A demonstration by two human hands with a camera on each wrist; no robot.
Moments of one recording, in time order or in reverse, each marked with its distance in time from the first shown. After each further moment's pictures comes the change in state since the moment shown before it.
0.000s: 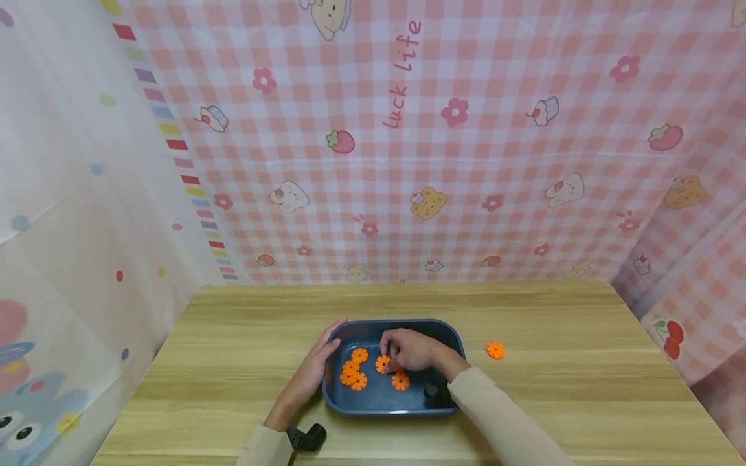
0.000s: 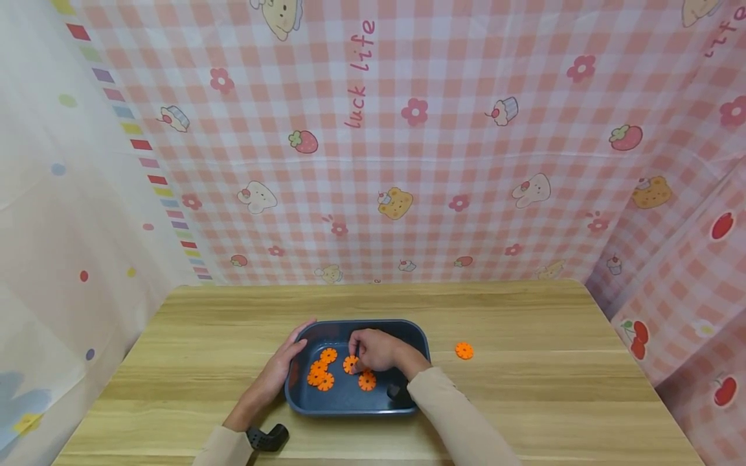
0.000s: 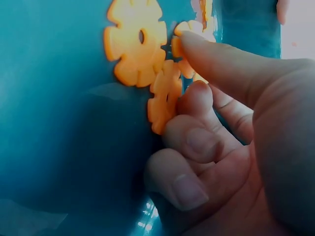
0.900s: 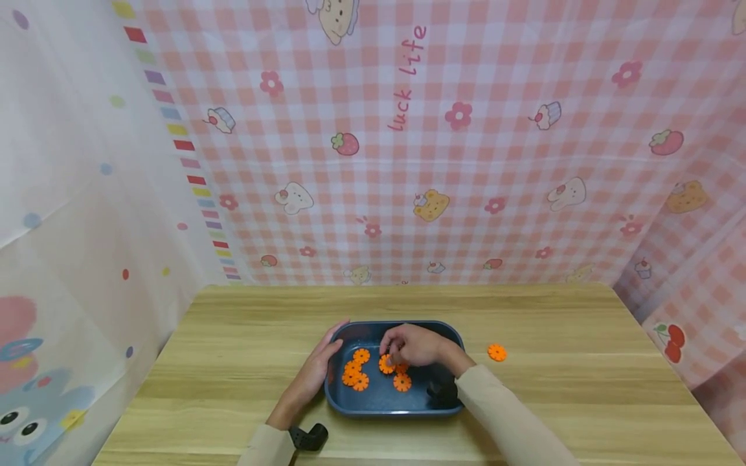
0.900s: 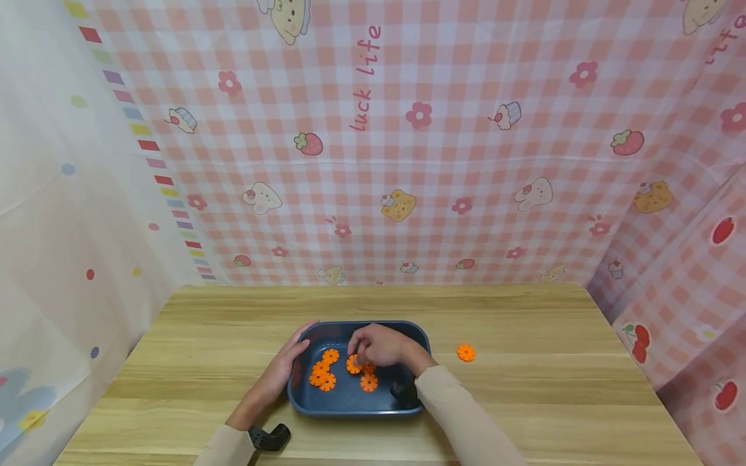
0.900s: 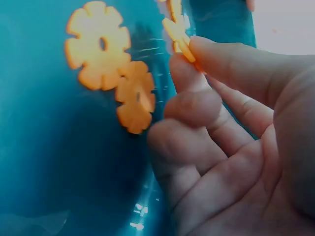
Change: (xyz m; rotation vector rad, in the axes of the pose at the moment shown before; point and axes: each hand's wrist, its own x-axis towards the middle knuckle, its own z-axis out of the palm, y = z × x) left_hand 0.001 -0.001 0.000 -0.005 0.012 -0.003; right_hand -0.007 -0.007 -0.008 0.111 -0.005 -0.033
